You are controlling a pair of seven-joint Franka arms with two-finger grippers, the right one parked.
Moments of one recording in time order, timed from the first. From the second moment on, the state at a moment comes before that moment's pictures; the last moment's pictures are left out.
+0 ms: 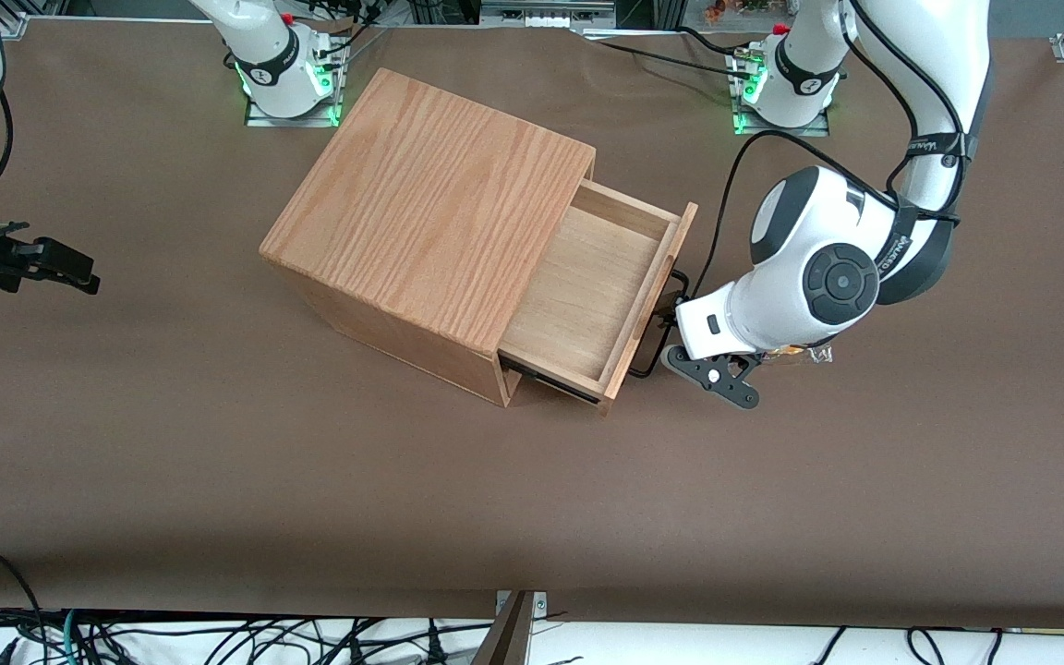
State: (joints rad) arm -0.27 0.51 -0.11 -1.45 -0.16 1.84 0.15
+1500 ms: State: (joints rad) arm -0.03 0.26 -0.09 -1.33 -0.03 1.44 0.19
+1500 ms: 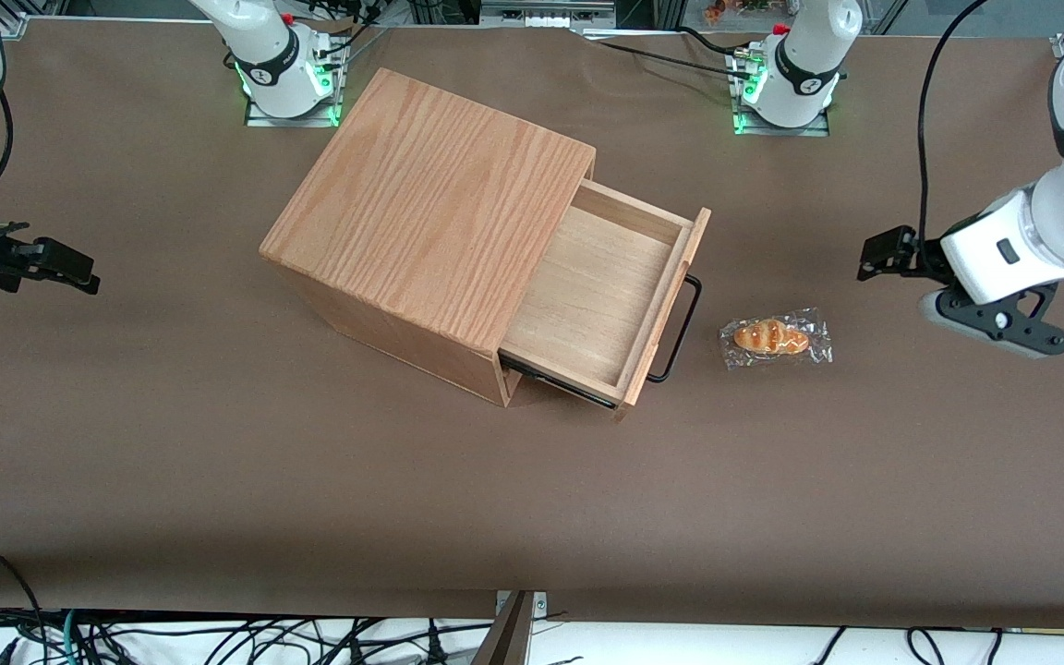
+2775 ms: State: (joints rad) arm -0.03 0.02 -0.06 -1.62 -0.01 1.57 -0.05
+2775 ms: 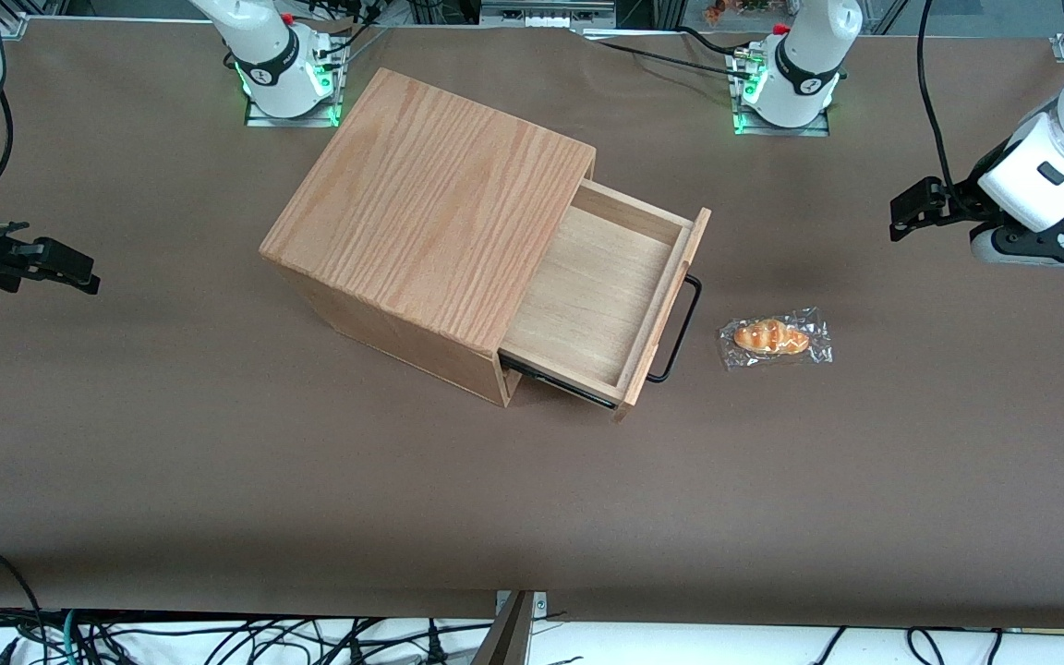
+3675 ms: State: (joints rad) arm -0.03 0.02 -0.06 -1.62 -0.01 1.57 -0.05
